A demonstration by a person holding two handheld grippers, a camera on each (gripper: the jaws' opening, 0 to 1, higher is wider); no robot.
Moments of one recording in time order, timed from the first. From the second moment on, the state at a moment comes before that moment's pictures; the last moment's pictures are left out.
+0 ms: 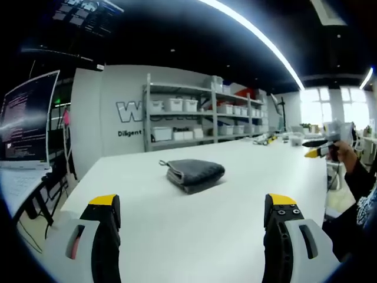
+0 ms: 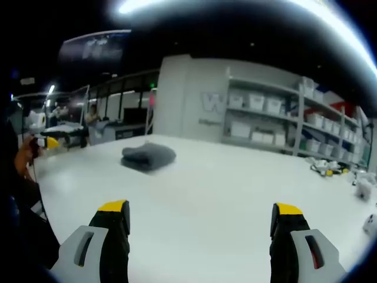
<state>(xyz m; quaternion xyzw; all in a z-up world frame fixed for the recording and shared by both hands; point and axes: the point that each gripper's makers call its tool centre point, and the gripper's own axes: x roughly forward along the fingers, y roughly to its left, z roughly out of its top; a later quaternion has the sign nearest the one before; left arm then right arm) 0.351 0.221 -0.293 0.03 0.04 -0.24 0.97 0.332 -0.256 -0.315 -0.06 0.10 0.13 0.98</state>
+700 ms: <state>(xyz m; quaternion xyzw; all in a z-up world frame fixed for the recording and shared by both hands) 0.396 0.217 -0.268 0.04 0.03 -0.24 0.97 0.365 -0.244 -0.287 -0.08 0.08 0.14 0.98</state>
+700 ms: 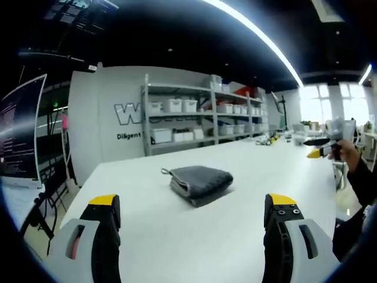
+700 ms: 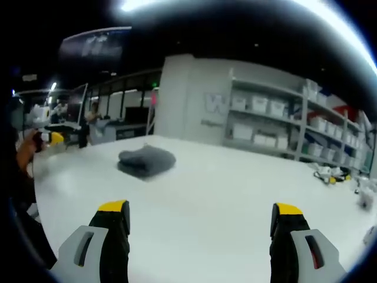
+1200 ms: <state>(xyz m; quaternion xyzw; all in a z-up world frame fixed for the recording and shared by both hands) 0.428 0.203 -0.261 0.08 0.02 -0.24 0.97 0.387 -0.226 -0.258 -0.09 0.05 0.15 0.98</state>
